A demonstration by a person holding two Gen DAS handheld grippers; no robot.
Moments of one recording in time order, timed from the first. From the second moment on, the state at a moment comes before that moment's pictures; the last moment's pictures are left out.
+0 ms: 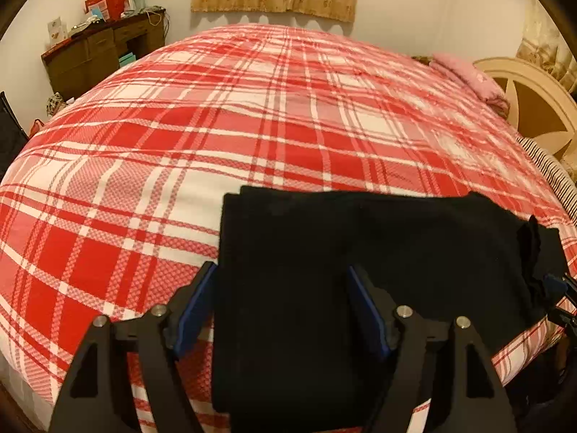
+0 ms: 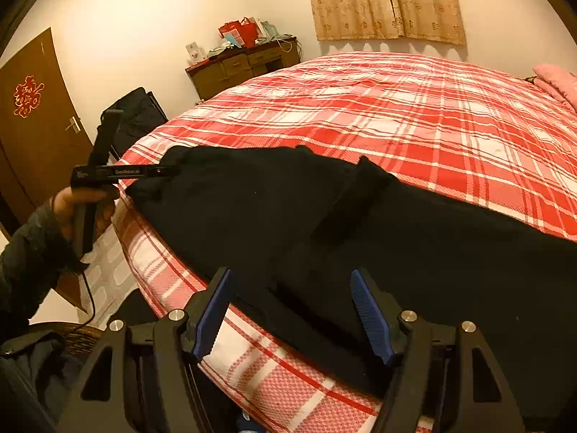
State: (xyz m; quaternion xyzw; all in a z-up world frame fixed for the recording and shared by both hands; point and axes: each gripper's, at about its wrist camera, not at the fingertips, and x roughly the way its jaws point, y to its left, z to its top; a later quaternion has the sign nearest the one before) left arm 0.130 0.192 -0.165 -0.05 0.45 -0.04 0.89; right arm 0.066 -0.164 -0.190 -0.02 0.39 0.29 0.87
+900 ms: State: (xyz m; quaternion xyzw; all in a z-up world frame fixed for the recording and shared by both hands) left arm 0.092 0.105 -0.040 -0.14 0.36 -0.24 0.89; right arm 0.058 -0.214 -0.141 -0.03 0.34 0.22 0.91
